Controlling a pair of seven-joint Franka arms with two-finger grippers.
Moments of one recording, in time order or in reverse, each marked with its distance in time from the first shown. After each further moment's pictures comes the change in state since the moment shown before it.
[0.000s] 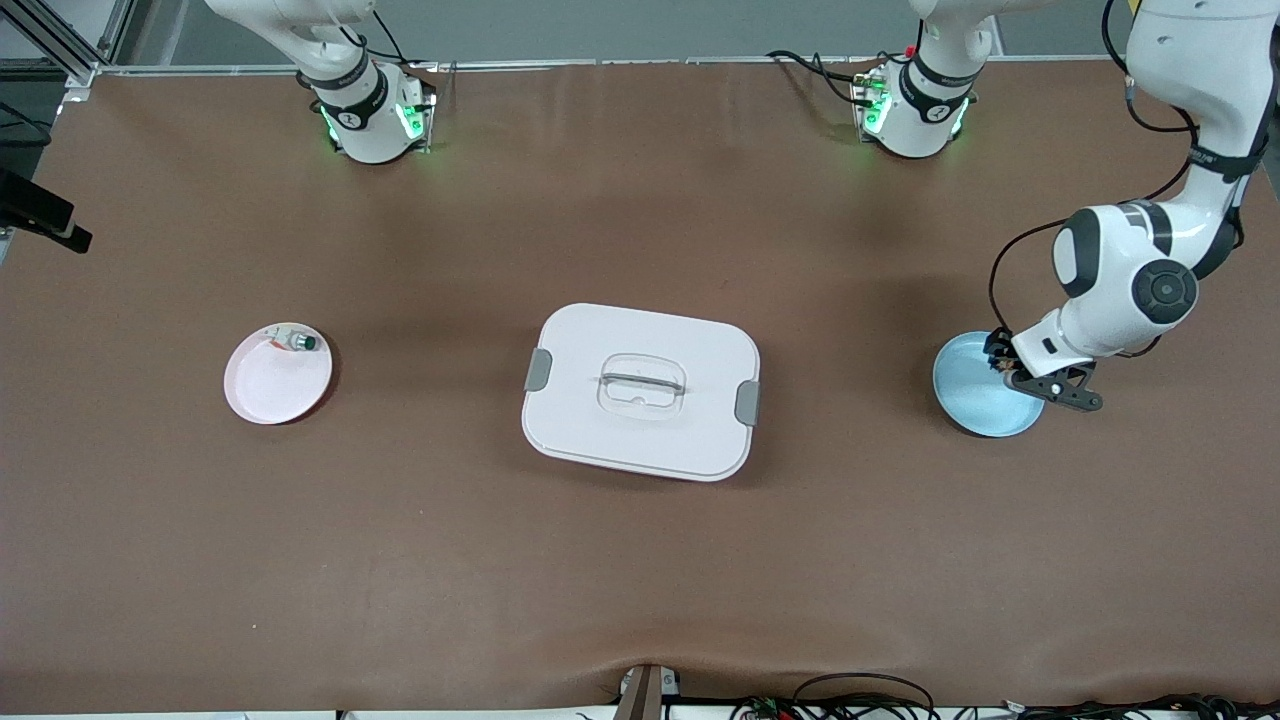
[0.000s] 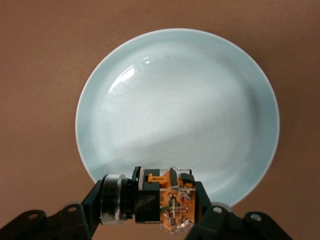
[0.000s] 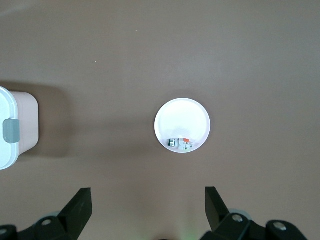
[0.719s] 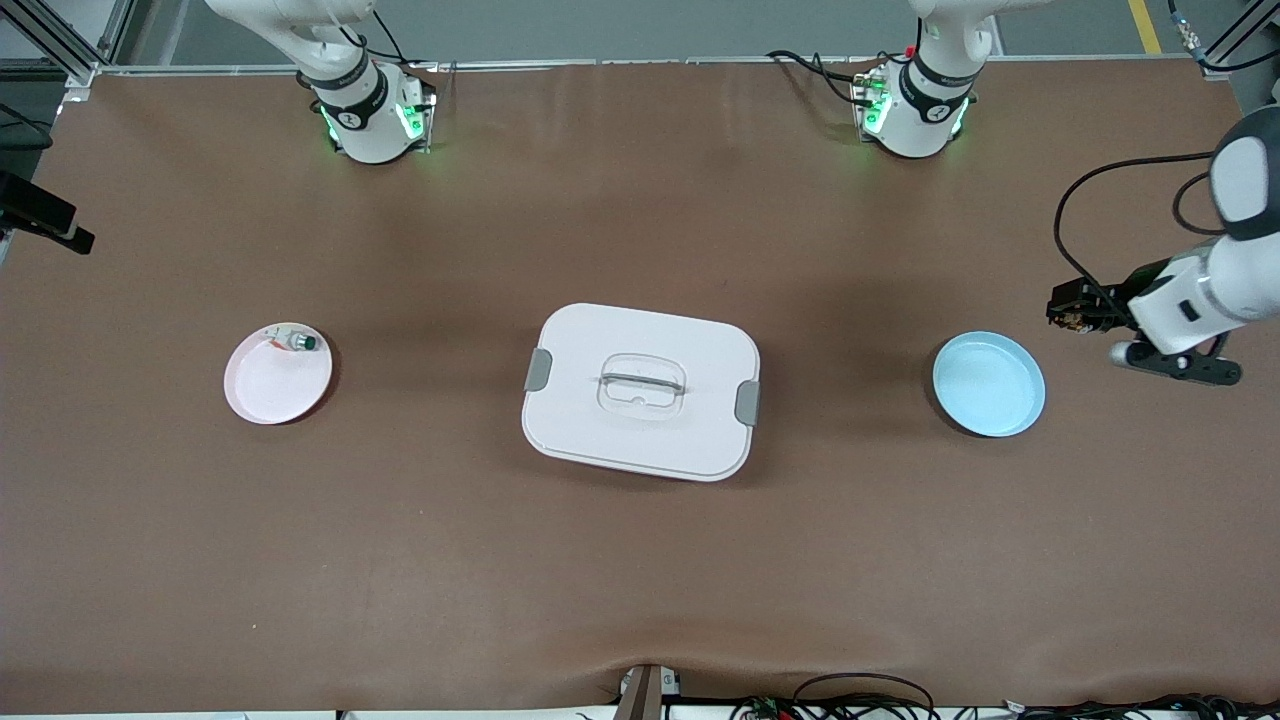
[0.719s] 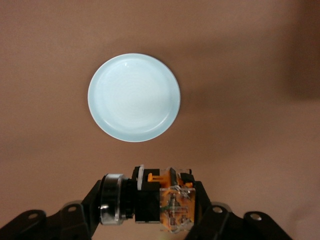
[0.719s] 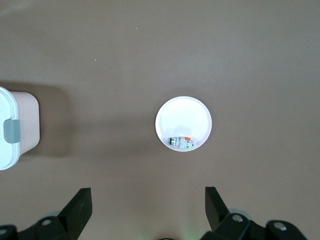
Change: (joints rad) left arm -0.004 -0.149 -0.039 0.469 -0.225 -0.749 -0.127; right arm -0.007 0.000 -0.001 -0.009 0.009 0.000 0.006
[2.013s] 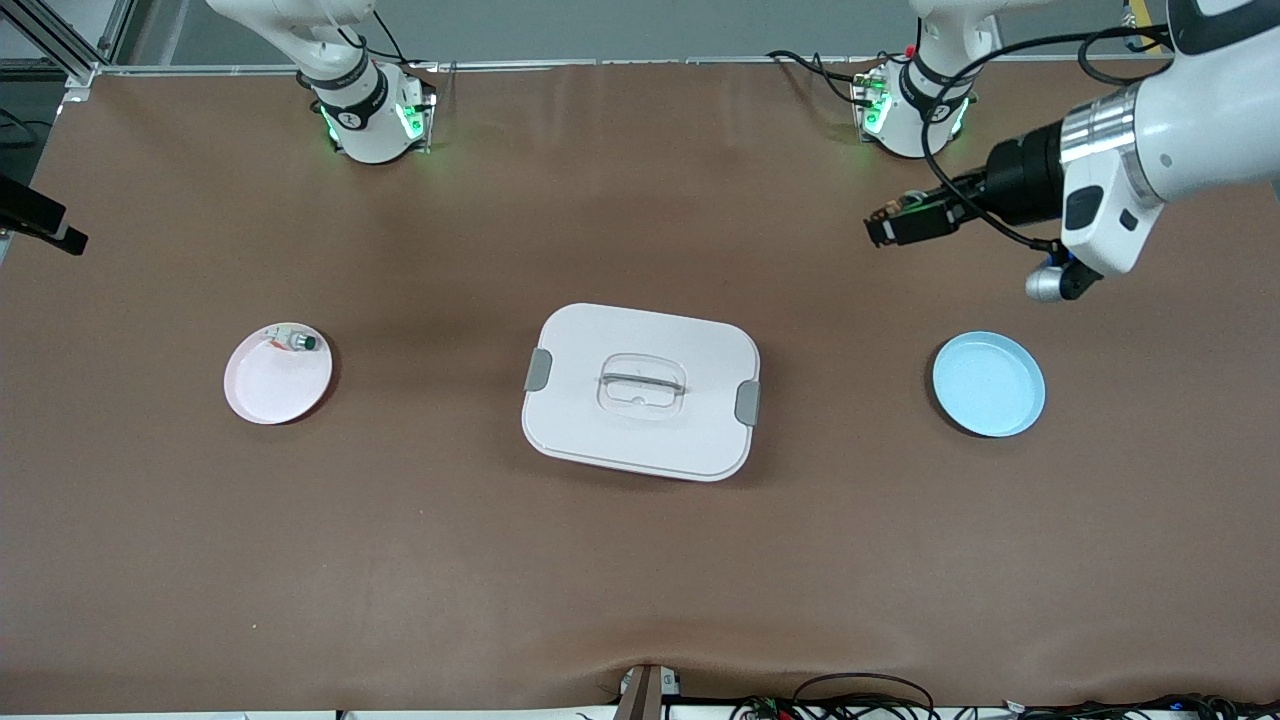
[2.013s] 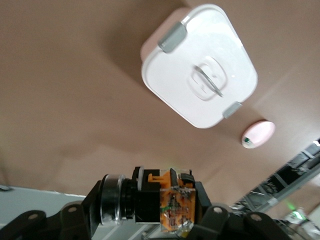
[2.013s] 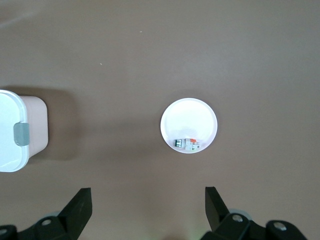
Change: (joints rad) left arm -0.005 -0.054 -0.320 0.248 -0.520 -0.154 -1.127; right arm -0.023 0.000 0.008 0.001 0.045 0.012 -0.001
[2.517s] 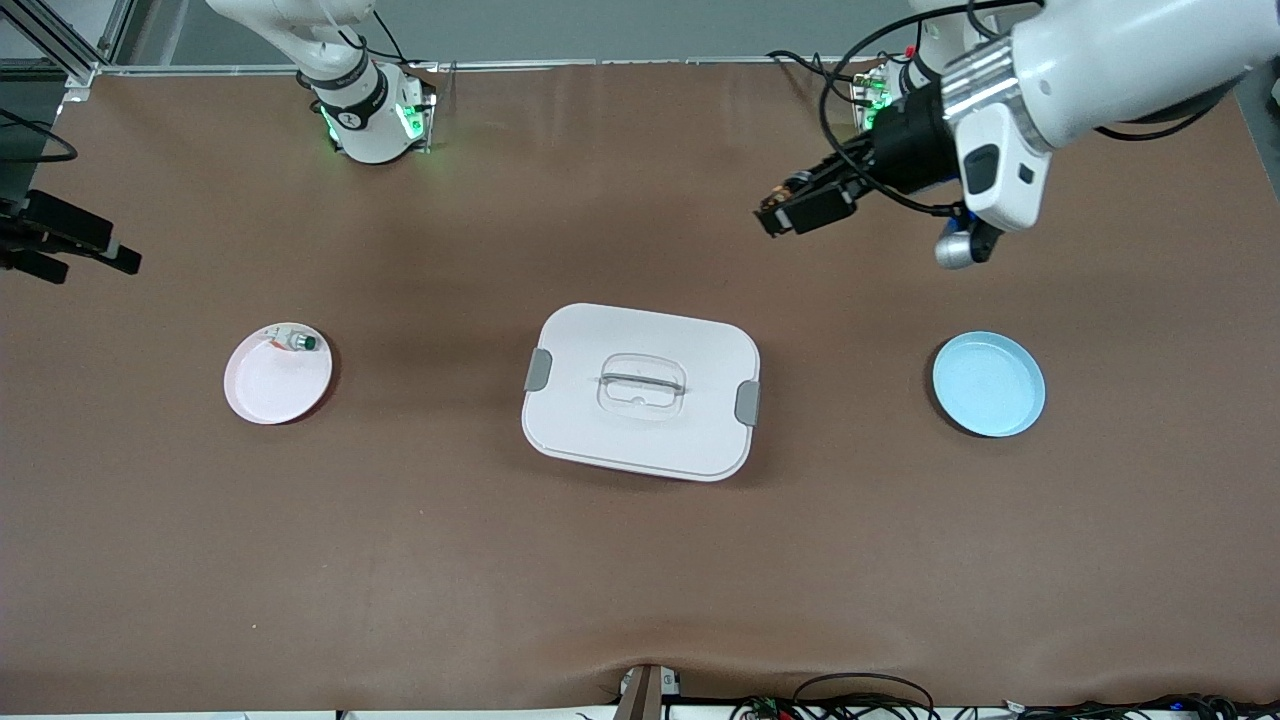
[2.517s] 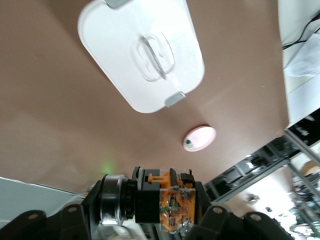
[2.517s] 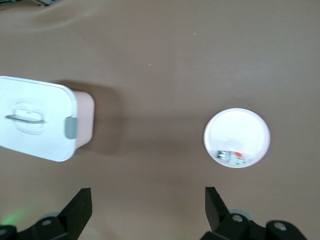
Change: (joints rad) left arm -0.004 0.008 -0.218 -0.008 -0.033 0.333 -0.390; right arm 0.002 0.032 0.005 -0.031 0.199 0.047 -0.055
